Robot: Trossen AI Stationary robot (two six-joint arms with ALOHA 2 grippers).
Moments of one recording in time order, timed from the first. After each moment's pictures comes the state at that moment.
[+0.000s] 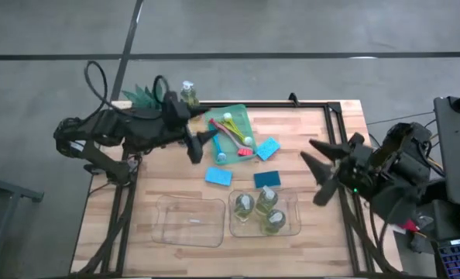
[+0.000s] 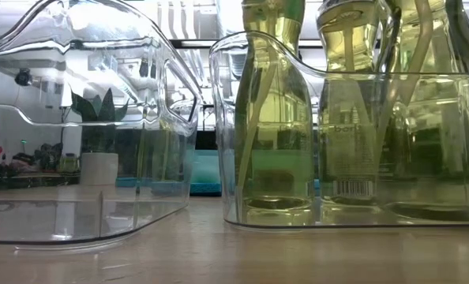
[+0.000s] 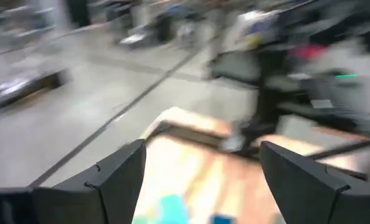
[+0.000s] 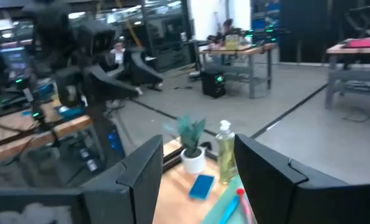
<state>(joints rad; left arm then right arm) -0.22 1.42 1.97 -0.79 -0.63 -0.21 0.83 1.42 1.87 -0.93 1.46 0.70</state>
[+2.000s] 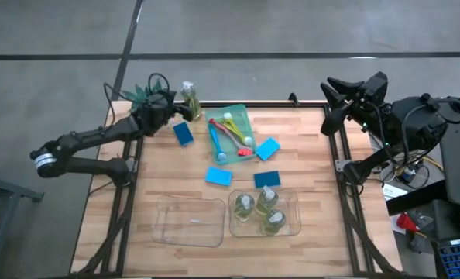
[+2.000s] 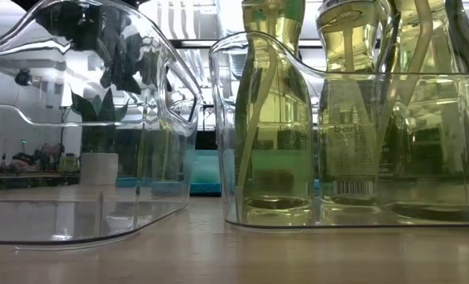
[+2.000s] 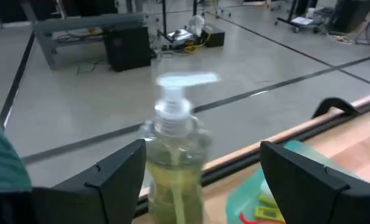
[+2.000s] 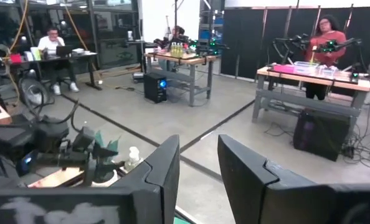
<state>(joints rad) 0.56 1.05 0.70 0.07 -0.53 -0.20 0.41 1.22 1.92 -0.87 1.26 0.21</state>
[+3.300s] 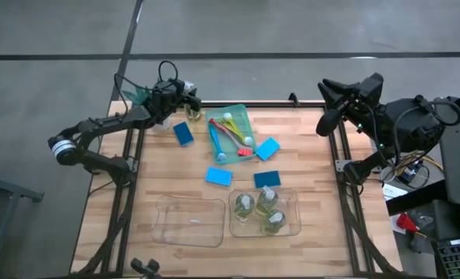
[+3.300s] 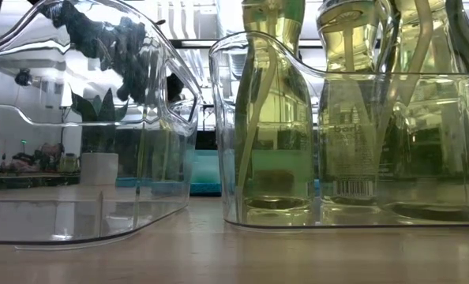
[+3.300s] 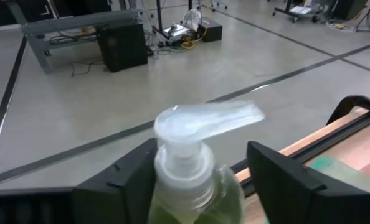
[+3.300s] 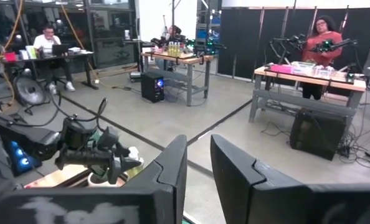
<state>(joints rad) 0.71 1.29 0.79 0.22 -0.35 -0.10 0.39 1.24 1.91 -0.86 1.26 0.21</state>
